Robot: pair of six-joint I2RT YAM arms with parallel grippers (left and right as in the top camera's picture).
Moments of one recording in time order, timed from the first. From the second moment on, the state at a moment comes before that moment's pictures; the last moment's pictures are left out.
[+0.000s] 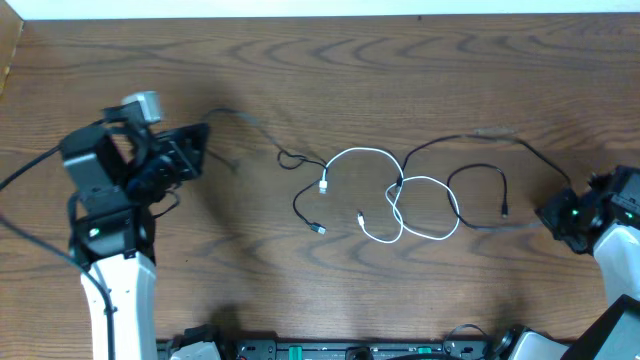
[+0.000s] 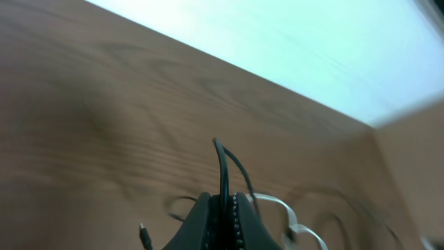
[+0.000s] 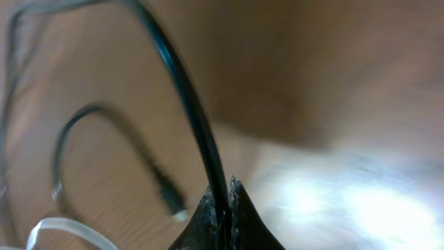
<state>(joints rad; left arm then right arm) 0.26 1.09 0.91 -0.38 0.72 -0.31 -0.51 1.39 0.69 -0.47 -0.30 0.35</state>
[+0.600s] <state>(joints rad) -0.21 1.31 0.91 -0.36 0.72 -0.30 -0.11 1.39 0.69 -0.31 -0.70 0.04</state>
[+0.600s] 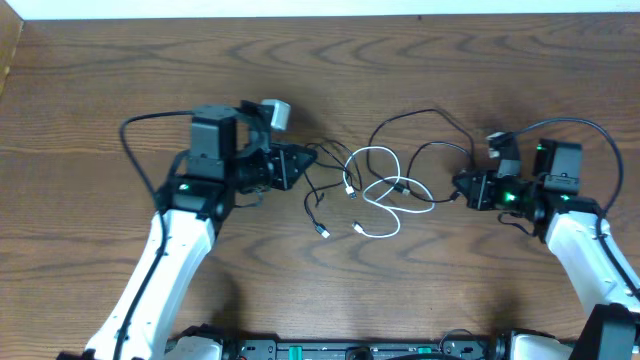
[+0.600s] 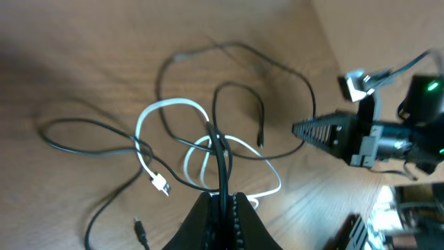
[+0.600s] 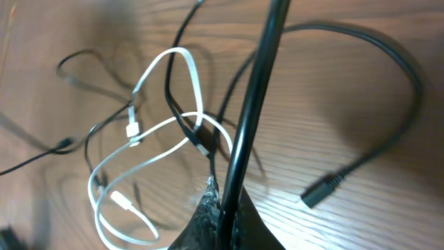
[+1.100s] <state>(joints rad) -0.41 1.51 0.91 -0.36 0.67 -0.30 -0.03 1.39 0.69 0.05 -0.90 0.13</state>
